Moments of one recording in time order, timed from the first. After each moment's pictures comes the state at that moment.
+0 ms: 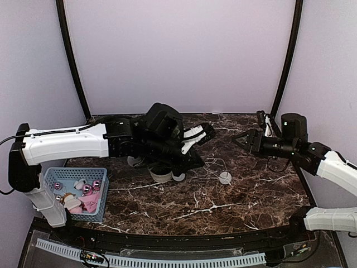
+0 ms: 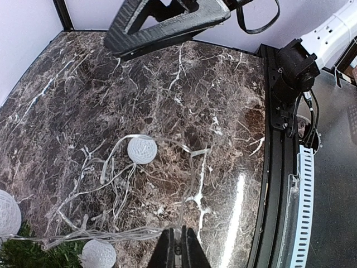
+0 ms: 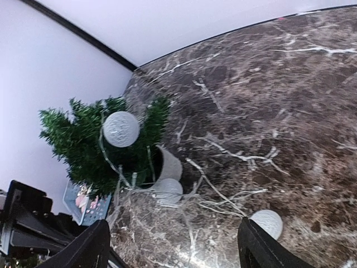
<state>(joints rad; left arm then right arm) -1.13 1.66 1.48 -0.46 0.14 0.08 0.50 0.90 0.71 -0.24 -0.33 0.66</state>
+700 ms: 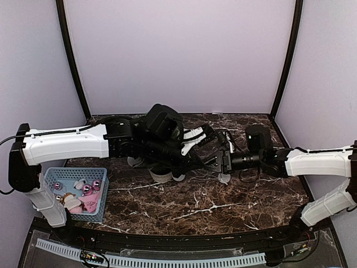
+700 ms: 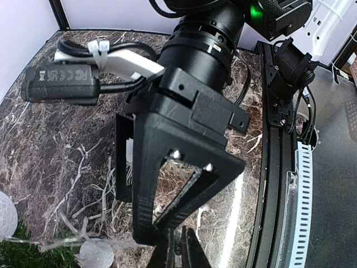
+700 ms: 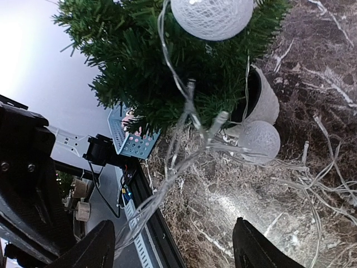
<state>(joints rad) -1.13 1.66 1.46 -0.47 0.16 0.09 0.73 1.30 0.67 0.21 -0.66 0.67</state>
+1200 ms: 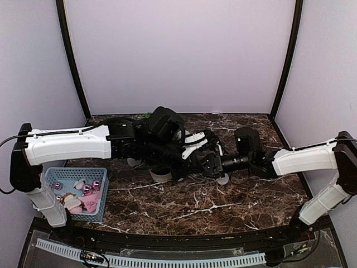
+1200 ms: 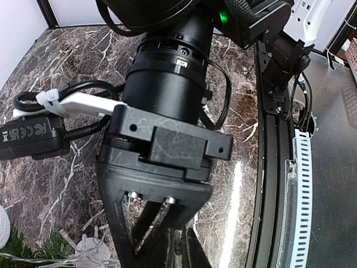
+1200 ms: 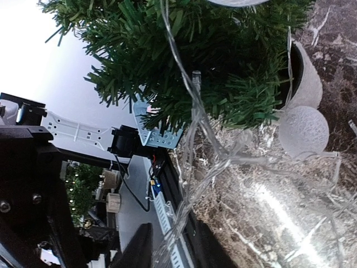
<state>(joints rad) -1.13 1.68 1.47 -0.49 0.19 0.12 0.78 1.46 0.70 0.35 -0.75 0.84</state>
